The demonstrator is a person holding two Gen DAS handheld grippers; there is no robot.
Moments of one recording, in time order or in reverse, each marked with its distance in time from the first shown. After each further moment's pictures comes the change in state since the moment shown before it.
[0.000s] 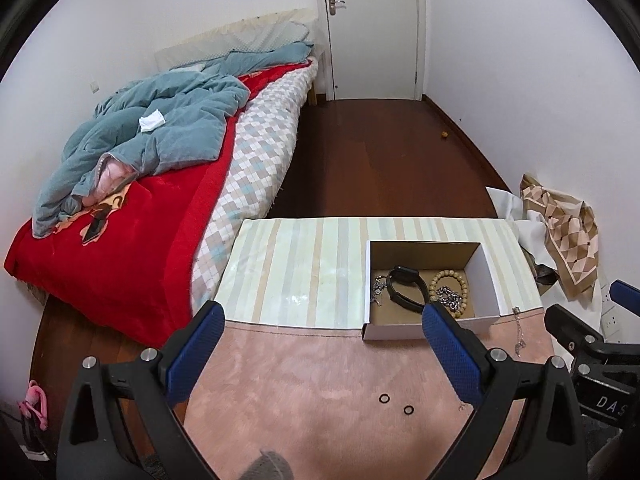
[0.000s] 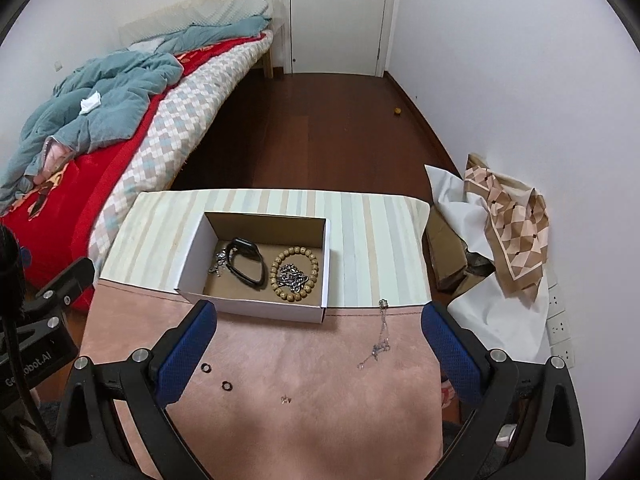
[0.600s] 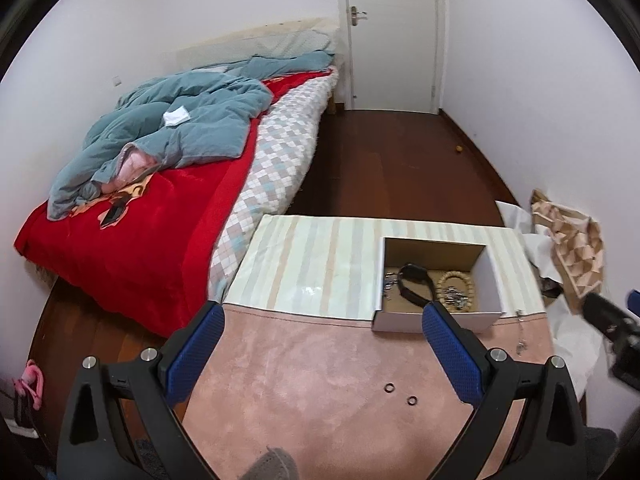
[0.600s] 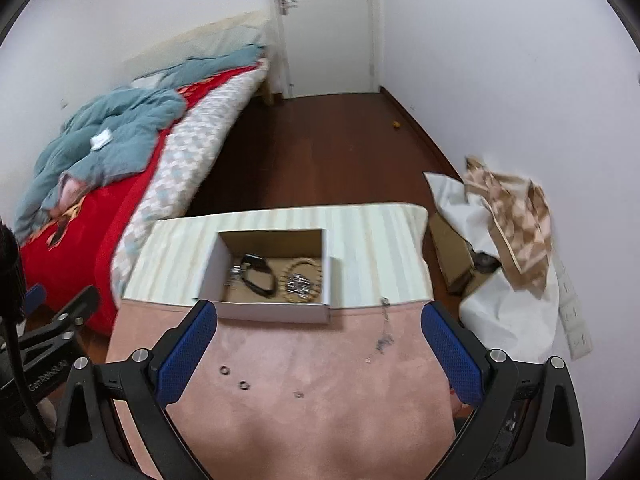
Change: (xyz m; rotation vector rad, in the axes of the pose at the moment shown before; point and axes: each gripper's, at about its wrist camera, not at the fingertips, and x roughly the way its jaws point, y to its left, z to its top) left arm -0.011 0.009 -0.025 -0.069 -0.034 0.055; right arm -0.029 -0.030 -0.022 0.108 -0.072 0.048
